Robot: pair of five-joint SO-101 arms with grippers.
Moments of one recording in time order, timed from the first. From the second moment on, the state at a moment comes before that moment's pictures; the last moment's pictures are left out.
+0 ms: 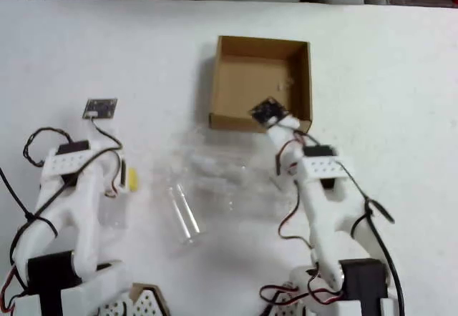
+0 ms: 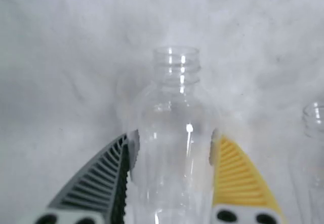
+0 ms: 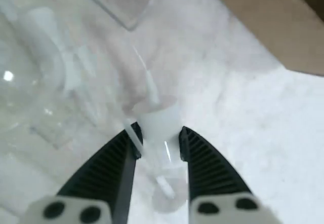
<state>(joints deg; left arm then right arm) -17.3 -13.1 50.5 56.0 -6.3 -6.5 -15.1 47.3 49.5 35.0</state>
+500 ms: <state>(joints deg) -17.3 -13.0 50.5 55.6 -6.3 16.6 -14.4 28.0 76.1 48.8</state>
